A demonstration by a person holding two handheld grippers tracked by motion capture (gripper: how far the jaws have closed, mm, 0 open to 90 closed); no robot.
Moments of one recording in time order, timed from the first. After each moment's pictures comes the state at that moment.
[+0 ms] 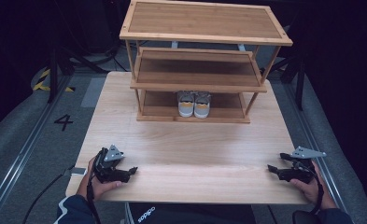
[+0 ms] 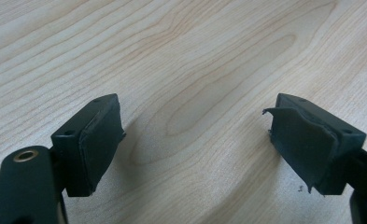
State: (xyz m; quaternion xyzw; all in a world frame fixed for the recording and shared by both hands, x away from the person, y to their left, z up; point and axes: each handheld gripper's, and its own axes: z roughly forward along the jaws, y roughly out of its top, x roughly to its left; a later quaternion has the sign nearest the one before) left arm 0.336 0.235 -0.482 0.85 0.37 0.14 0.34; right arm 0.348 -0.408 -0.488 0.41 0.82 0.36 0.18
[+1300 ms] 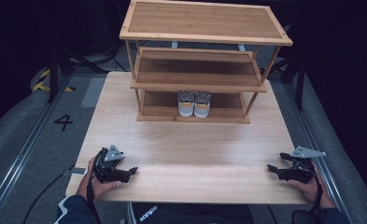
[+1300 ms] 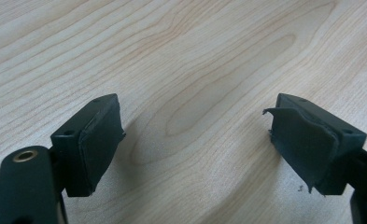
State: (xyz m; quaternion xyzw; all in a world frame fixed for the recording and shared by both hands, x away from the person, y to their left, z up) left arm 0.336 0.235 -0.482 0.85 0.37 0.14 0.34; right arm 0.349 -0.408 -0.488 0.42 0.81 0.36 0.18
